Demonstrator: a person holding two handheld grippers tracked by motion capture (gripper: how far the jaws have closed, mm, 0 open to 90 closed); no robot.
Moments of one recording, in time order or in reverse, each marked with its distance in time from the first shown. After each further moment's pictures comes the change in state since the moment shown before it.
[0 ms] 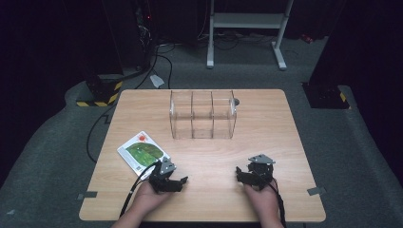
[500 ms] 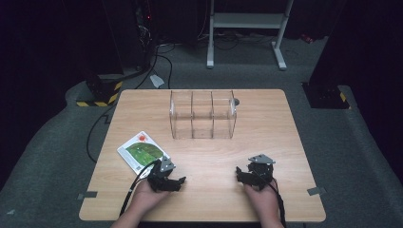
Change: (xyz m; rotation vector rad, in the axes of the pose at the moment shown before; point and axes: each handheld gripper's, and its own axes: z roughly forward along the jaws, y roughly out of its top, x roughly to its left) left arm 0.004 0.007 -0.009 0.047 0.008 0.008; right arm 0.000 0.000 0.000 0.000 0.001 0.000
